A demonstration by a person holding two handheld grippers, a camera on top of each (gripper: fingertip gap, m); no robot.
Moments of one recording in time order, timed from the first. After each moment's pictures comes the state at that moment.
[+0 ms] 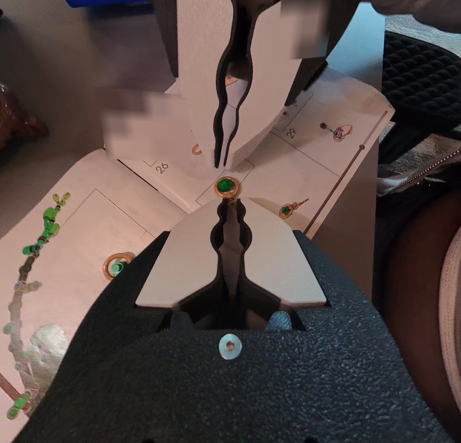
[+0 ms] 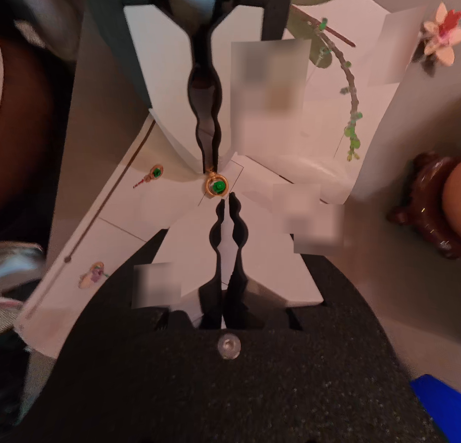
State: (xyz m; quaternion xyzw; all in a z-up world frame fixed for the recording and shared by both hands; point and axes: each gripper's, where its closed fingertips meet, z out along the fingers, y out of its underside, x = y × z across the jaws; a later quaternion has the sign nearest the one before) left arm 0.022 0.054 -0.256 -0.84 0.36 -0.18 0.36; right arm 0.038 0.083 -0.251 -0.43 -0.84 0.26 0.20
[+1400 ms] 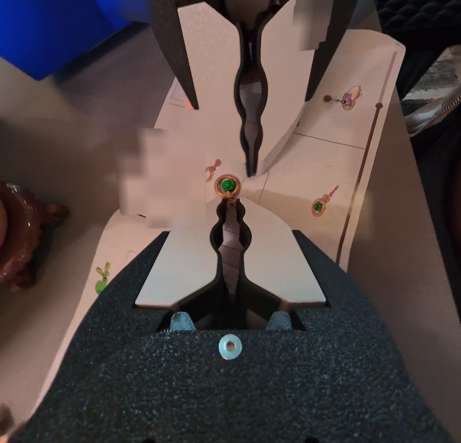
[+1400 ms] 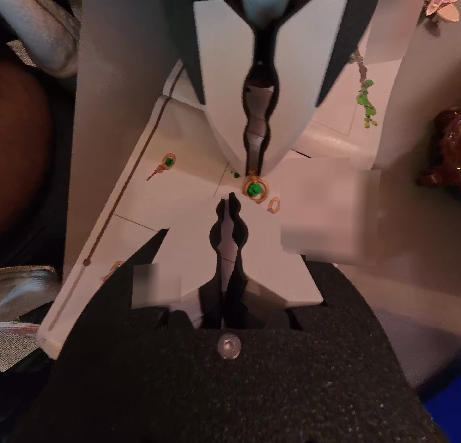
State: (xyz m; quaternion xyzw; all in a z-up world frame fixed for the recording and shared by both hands) left arm 0.025 0.075 -0.259 -0.76 0.54 -0.15 0.34; right arm 0.056 0.076 -0.260 -0.48 -0.80 0.28 0.22
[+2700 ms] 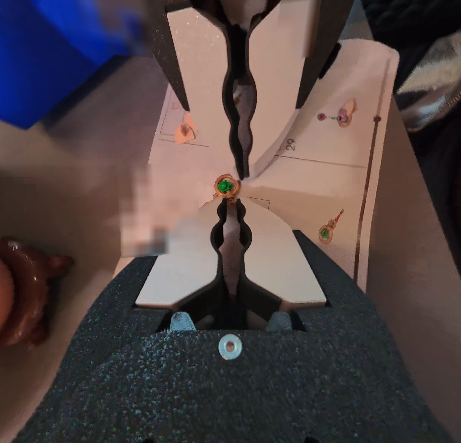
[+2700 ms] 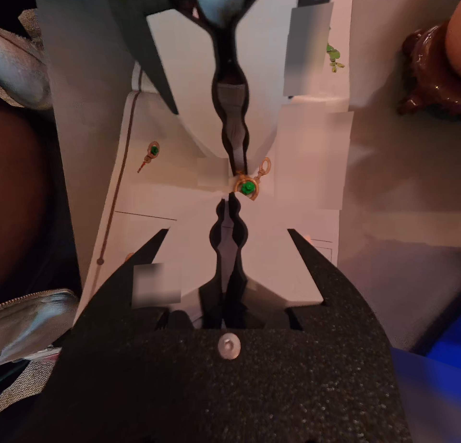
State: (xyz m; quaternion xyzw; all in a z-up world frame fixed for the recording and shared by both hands) left arm 0.047 0.083 -0.258 -0.73 0.58 -0.15 0.32; right arm 0.078 0.088 -0.261 -0.58 -0.73 0.28 0.23
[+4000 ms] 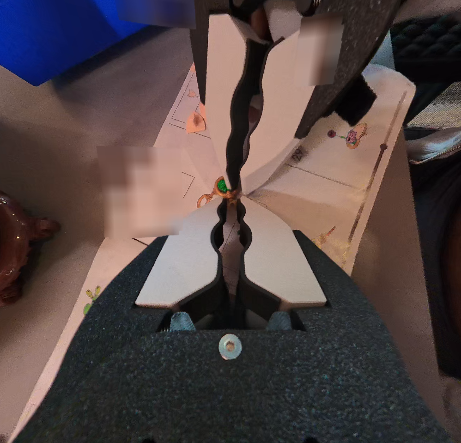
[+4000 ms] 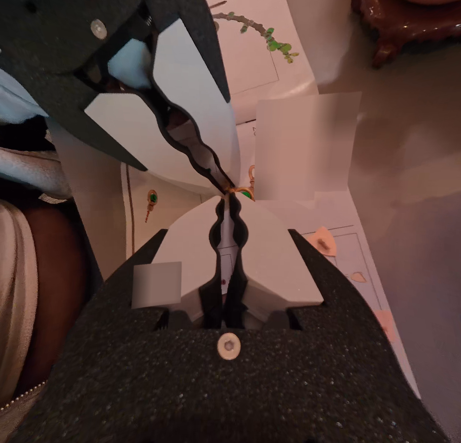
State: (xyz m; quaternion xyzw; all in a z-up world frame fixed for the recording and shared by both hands) left arm 0.045 0.083 -0.257 -0.79 0.49 -0.14 0.33; right arm 0.065 0.088 -0.256 -0.70 -0.59 0.34 0.22
